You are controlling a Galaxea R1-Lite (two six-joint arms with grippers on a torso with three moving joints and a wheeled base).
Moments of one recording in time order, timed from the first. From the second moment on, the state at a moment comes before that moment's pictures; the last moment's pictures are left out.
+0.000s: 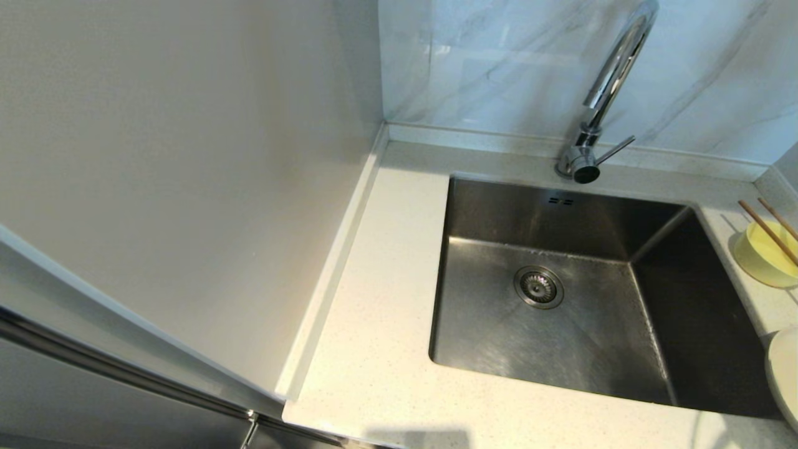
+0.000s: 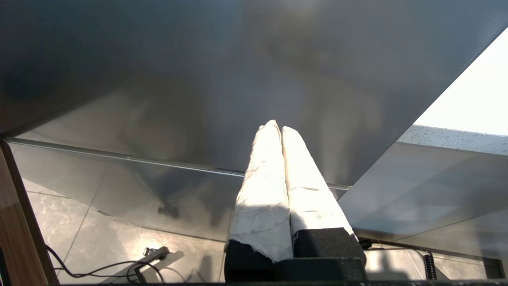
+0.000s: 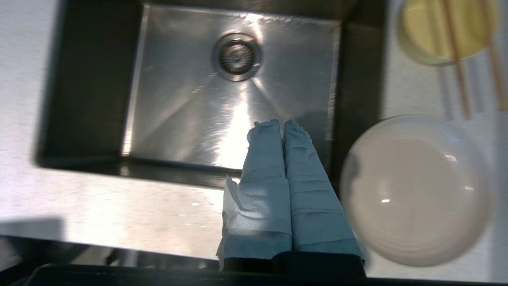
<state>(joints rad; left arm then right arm) 0.00 0.00 0.00 0.00 0.00 0.00 -0.01 0.96 -1.11 0.55 -0.06 0.13</state>
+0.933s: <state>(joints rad) 0.00 0.00 0.00 0.00 0.00 0.00 -0.01 1.45 -1.33 0.07 0.01 0.32</state>
